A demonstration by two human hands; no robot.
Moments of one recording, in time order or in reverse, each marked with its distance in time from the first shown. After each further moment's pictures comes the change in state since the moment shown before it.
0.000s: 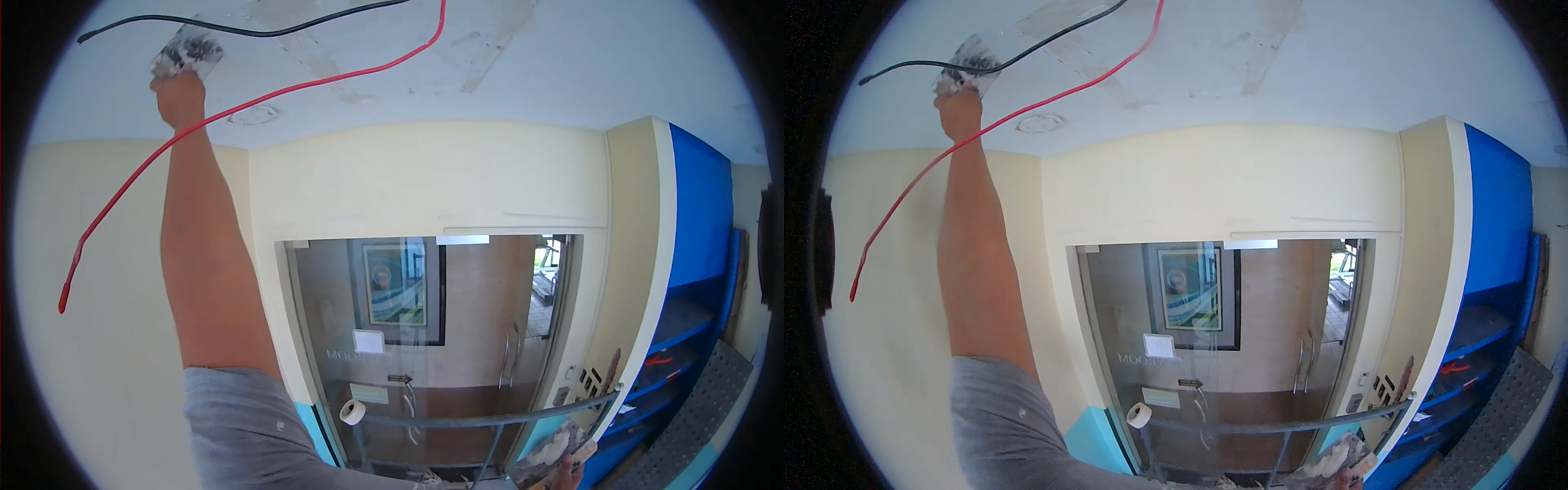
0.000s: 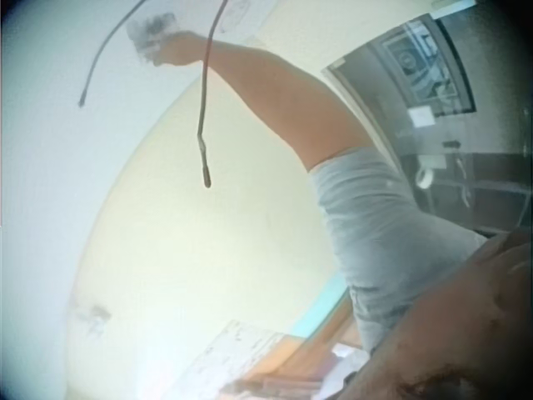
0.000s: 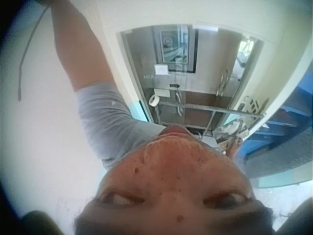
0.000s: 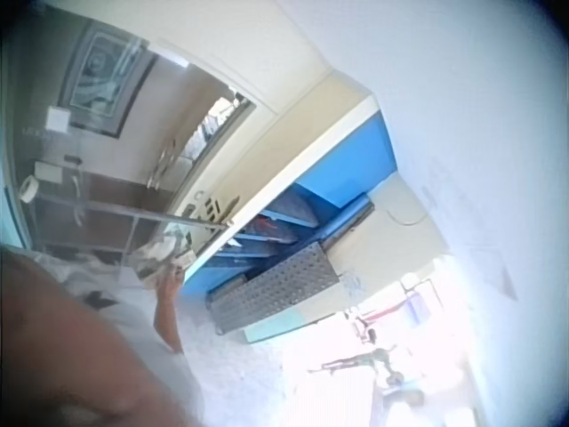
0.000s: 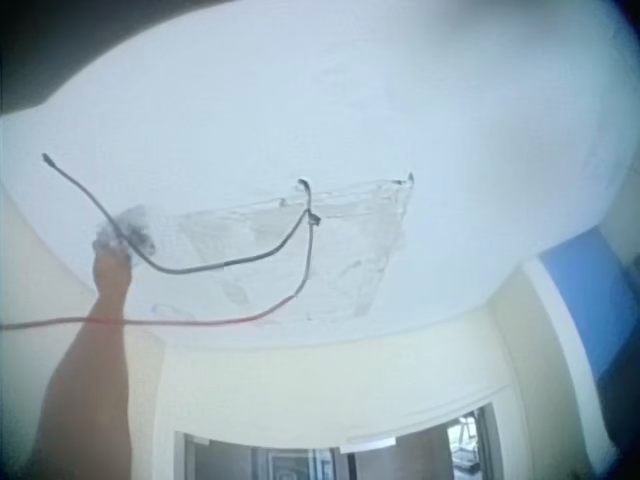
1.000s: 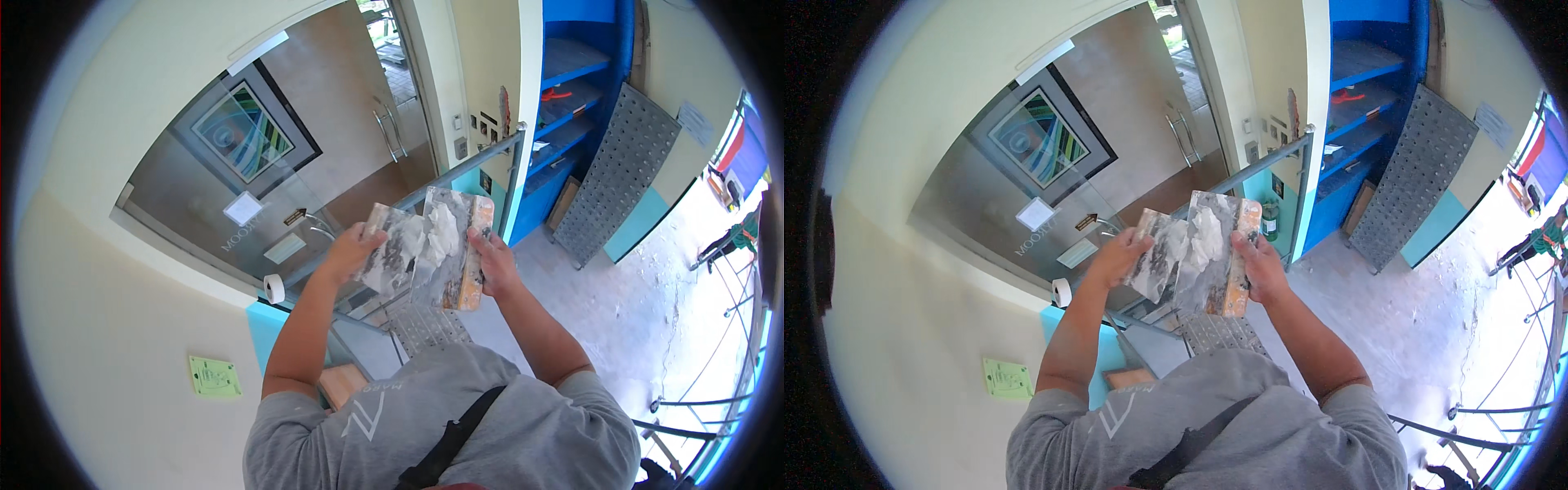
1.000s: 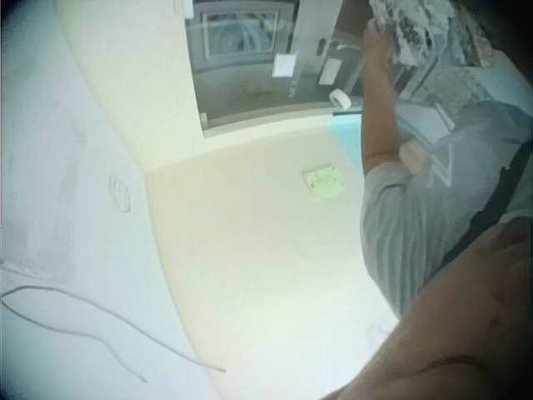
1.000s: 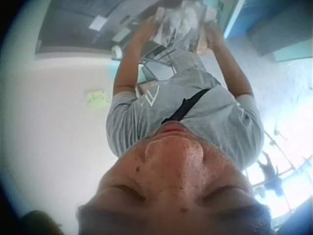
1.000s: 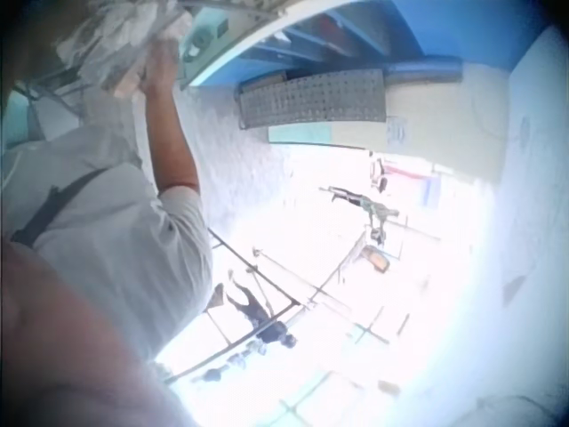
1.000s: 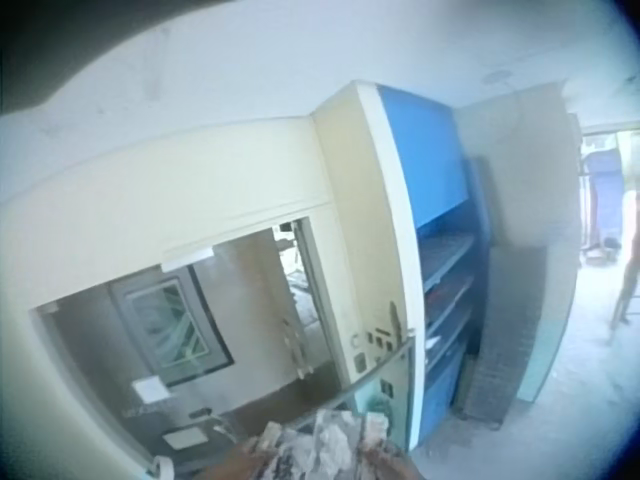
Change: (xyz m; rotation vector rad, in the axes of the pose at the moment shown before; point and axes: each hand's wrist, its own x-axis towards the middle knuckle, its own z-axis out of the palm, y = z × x) left_hand -0.706 -0.121 -0.283 -0.459 -2.625 -0.693; right_hand -0.020 -0.025 0.108 0.411 -0.288 0.355
